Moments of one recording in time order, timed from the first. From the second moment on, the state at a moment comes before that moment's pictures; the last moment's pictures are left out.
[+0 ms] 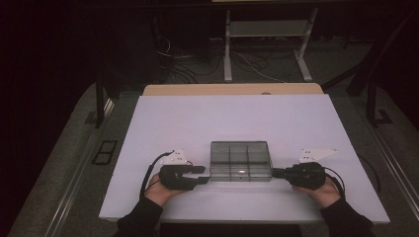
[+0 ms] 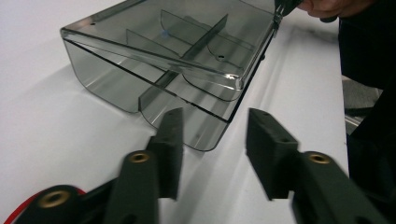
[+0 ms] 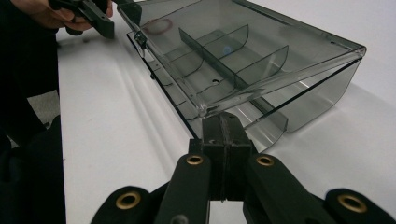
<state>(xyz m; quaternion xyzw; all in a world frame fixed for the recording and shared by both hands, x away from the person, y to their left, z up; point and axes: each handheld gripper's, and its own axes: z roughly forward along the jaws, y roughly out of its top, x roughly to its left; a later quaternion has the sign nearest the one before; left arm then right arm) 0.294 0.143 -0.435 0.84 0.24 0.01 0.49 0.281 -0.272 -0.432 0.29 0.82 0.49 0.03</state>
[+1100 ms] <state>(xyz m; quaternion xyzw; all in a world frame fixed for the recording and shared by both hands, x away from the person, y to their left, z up) 0.288 0.149 -0.437 0.82 0.28 0.06 0.50 0.292 -0.248 -0.431 0.27 0.82 0.49 0.03</state>
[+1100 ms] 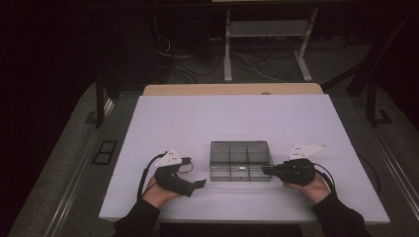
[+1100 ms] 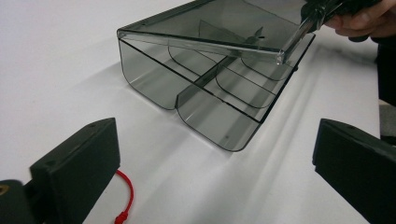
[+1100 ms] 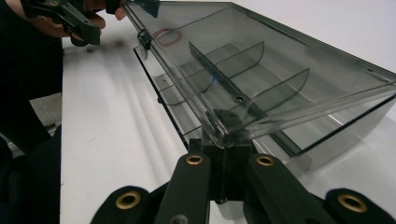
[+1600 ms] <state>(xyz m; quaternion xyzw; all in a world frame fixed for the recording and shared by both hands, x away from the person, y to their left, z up) 0.288 0.149 -0.438 0.82 0.28 0.06 0.50 0.296 -0.244 -0.428 0.27 0.82 0.50 0.02</state>
